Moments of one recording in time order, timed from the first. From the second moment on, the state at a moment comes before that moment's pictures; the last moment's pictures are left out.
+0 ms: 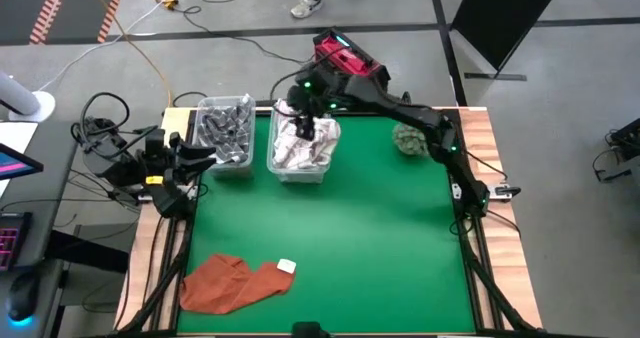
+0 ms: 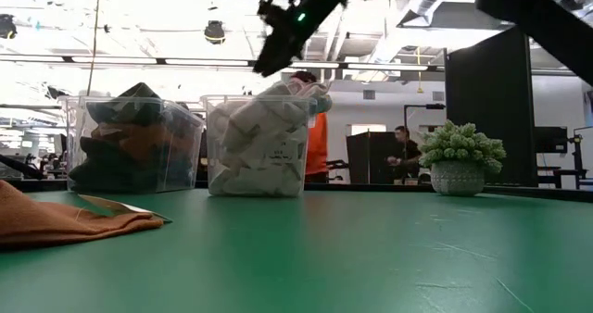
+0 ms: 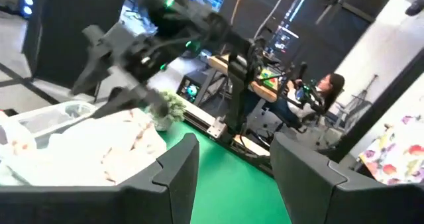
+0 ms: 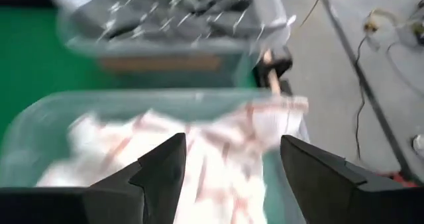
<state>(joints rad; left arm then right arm) -0.72 0.55 1.03 -0.51 -1.03 -0.55 -0.38 2.22 2.35 -0.85 -0.04 -0.32</state>
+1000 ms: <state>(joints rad) -0.72 0.55 1.03 -0.52 -0.97 -0.54 -0.37 2.15 2.24 -1.24 -0.03 -0.39</state>
